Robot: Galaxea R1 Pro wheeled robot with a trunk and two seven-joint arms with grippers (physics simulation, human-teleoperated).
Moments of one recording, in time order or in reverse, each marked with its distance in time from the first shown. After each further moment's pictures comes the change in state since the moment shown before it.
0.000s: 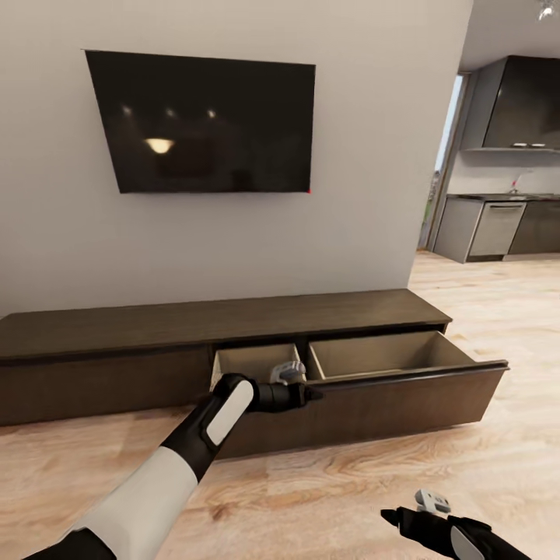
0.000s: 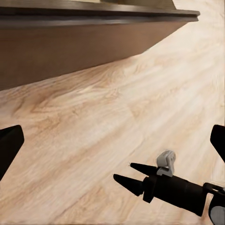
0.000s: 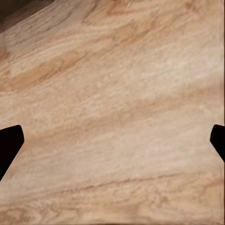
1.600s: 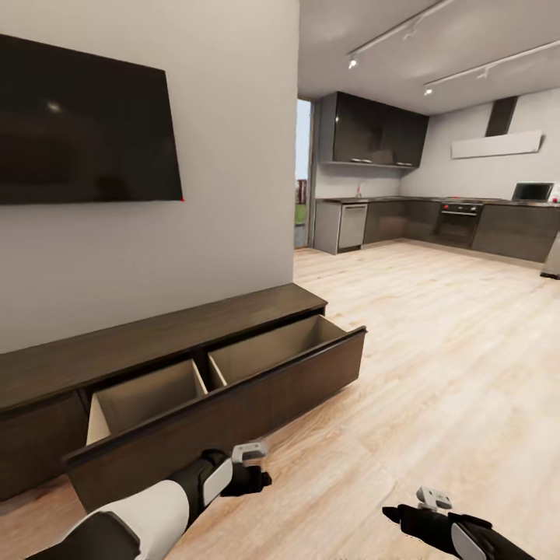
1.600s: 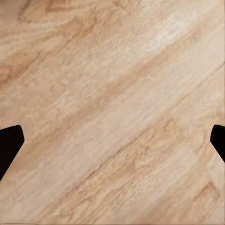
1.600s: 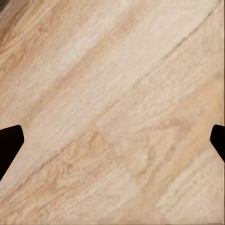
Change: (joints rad) left arm 0.000 -0.006 -0.023 0.720 -0.210 -0.357 0.005; right arm -0.001 -0.007 0.001 -0.017 0.002 0.003 -0.017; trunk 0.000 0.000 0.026
